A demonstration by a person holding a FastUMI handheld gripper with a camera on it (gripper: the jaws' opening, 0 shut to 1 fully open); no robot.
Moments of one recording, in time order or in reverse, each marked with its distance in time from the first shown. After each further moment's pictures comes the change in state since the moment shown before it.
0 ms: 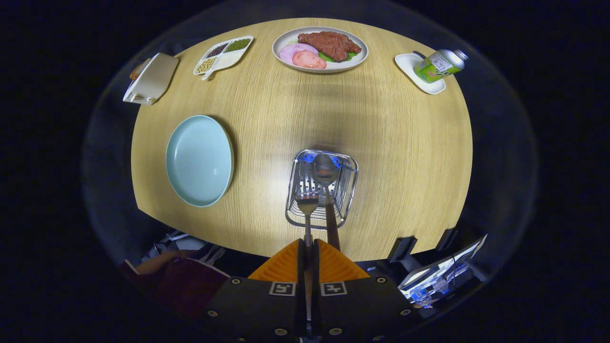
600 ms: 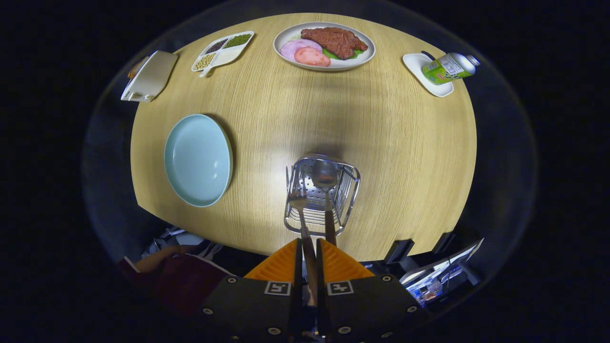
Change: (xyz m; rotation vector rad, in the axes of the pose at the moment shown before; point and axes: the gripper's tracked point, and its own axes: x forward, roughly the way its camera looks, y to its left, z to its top) arm -0.005 -0.009 0.012 -0.004 0.006 -0.005
